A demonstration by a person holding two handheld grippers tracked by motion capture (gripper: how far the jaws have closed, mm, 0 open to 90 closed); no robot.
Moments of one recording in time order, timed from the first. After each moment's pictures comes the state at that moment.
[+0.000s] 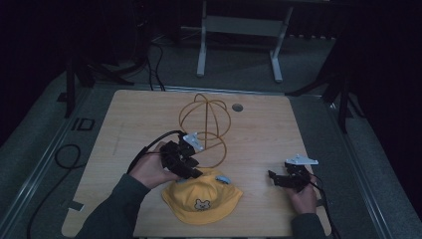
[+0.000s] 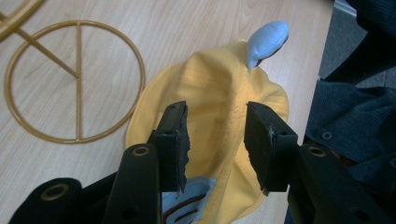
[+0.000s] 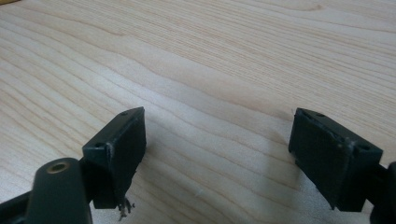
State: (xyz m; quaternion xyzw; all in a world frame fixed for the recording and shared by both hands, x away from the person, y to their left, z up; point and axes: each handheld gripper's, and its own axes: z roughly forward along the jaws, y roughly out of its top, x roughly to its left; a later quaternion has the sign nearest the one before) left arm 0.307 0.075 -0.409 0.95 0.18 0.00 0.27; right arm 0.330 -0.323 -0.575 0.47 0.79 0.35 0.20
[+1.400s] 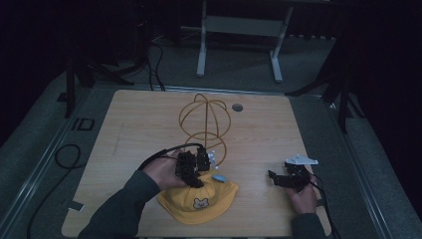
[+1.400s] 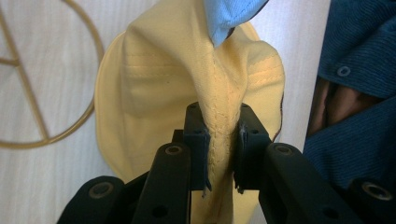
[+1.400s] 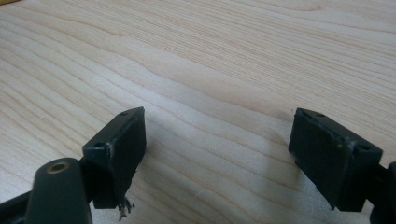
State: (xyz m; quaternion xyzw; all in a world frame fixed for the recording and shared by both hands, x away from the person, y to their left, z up) left arm 0.305 0.040 -0.433 0.99 0.10 -0.01 0.13; right arm 0.330 -0.323 -0.575 0.47 0.79 0.35 0.20
